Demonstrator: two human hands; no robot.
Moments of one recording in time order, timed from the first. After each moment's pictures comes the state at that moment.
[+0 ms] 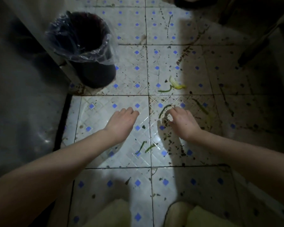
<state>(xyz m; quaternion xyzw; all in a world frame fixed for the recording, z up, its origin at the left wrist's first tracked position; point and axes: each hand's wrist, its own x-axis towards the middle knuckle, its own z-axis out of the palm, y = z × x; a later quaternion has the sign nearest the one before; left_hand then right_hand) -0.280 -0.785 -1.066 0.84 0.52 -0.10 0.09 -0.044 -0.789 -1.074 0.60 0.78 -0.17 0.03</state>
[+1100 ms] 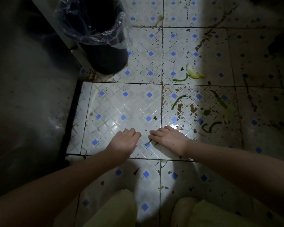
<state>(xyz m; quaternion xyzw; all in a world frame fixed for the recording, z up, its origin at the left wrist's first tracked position) -0.311 -0.870 -1.100 0.85 0.50 -0.10 0.15 -0.090 -0.829 -1.133 0.26 0.94 -0.16 0.16</state>
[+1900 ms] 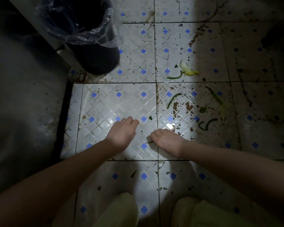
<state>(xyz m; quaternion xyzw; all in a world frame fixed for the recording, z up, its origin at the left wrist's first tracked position) -0.299 -0.824 -1.114 0.82 0.54 -0.09 0.19 -0.091 -0.834 -1.140 0.31 0.92 -0.18 0.15</state>
